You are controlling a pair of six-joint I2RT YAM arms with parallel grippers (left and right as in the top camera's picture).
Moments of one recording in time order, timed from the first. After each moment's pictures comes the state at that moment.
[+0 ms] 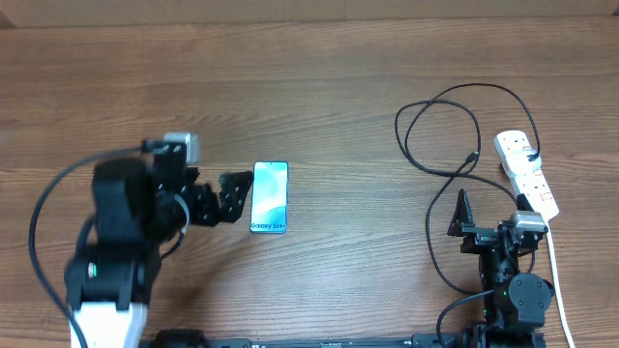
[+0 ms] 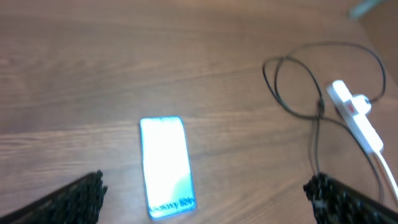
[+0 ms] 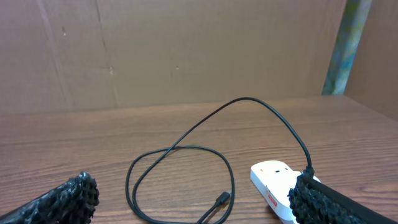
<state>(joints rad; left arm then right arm) -0.03 0.93 0.98 -0.79 0.41 -0.16 -0.10 0.01 0.02 -0.03 -0.02 0.03</state>
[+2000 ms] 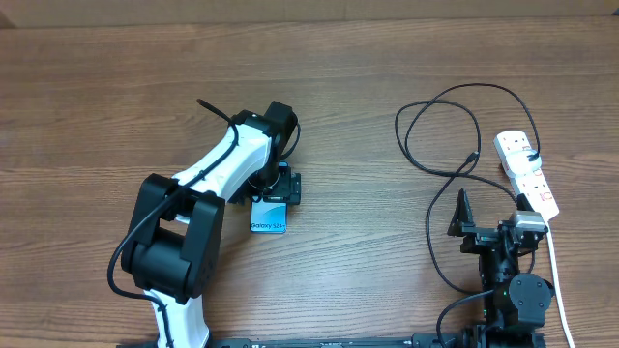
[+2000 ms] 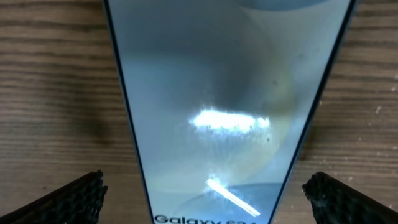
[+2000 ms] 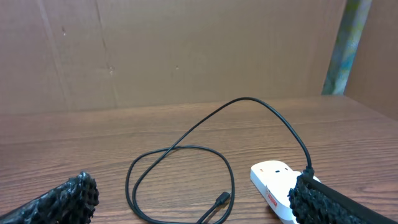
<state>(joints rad) -0.40 1.99 1.36 -1.06 -0.02 -0.39 -0.10 0.01 0.02 -0.03 -0.02 0.03</state>
